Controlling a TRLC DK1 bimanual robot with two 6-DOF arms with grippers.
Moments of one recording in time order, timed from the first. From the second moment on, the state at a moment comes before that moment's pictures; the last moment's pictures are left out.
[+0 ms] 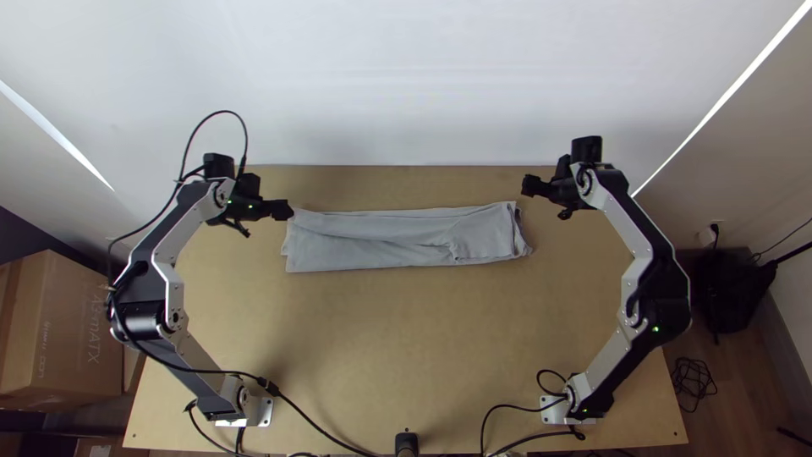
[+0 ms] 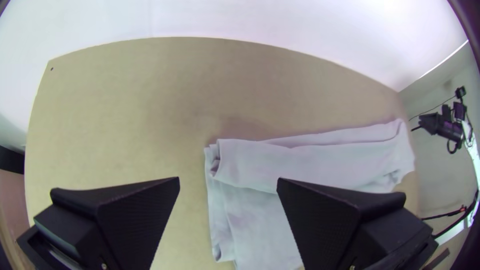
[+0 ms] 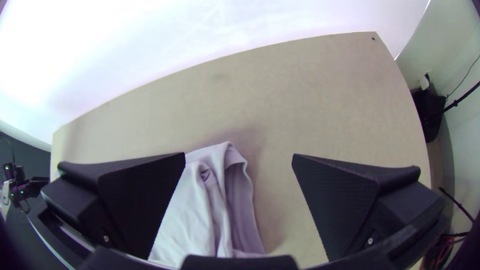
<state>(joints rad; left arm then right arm) 0.14 1.85 1.46 -0.65 0.34 0.11 0.01 1.87 1.58 -0.63 -0.16 0.25</state>
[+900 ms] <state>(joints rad) 0.11 1.90 1.26 -0.50 0.52 0.03 -0.11 1.68 1.51 -0.66 -0.81 0.60</state>
